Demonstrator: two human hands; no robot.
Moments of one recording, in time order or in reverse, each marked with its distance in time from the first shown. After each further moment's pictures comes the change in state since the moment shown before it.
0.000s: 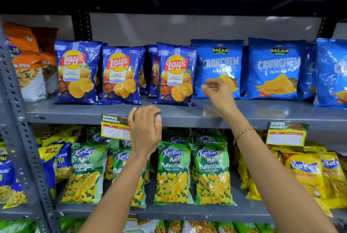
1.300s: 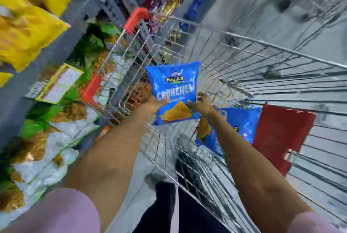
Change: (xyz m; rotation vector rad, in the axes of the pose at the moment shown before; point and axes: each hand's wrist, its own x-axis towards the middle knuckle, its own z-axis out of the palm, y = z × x) left_hand -0.544 0.471 0.259 -0.386 -2.208 -0.696; right_hand -0.556 0.485 -0.396 0.172 0.595 1.508
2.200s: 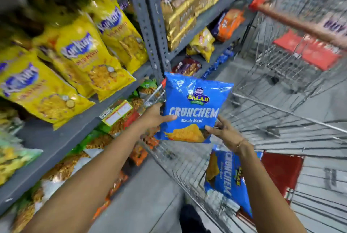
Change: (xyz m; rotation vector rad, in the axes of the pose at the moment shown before) left_hand -0.149 0.096 -0.110 0.131 -0.006 0.486; right_hand -0.116 -0.102 -0.046 0.163 -0.264 -0.345
